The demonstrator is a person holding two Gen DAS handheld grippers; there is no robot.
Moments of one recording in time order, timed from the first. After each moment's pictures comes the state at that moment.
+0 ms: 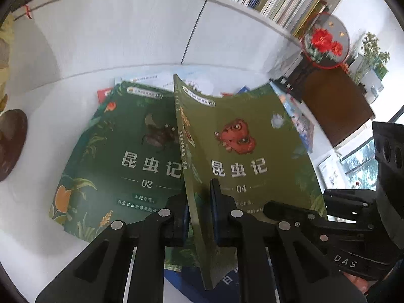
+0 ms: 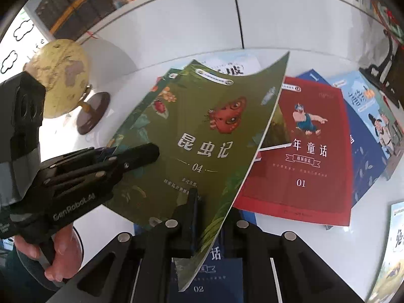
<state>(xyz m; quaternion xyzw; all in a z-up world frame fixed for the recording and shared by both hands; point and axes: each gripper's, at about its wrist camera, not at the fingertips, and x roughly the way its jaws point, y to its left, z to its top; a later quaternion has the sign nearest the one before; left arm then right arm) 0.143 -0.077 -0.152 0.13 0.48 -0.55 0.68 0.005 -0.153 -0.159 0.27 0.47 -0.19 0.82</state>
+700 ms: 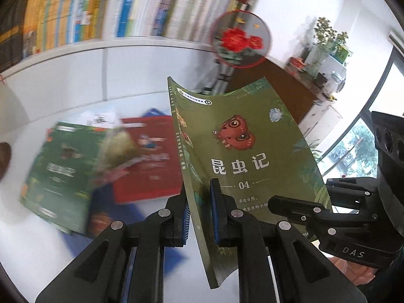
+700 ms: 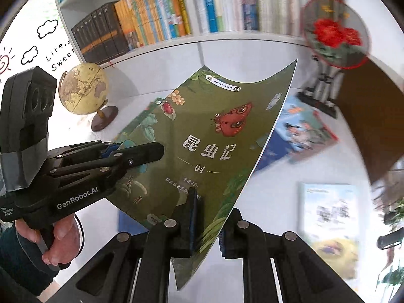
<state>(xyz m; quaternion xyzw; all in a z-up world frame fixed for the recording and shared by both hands) -0.059 -0.101 -0.062 0.12 0.40 -0.61 0.68 -0.217 -0.164 -0.058 0.20 0.43 -0.22 0.85</state>
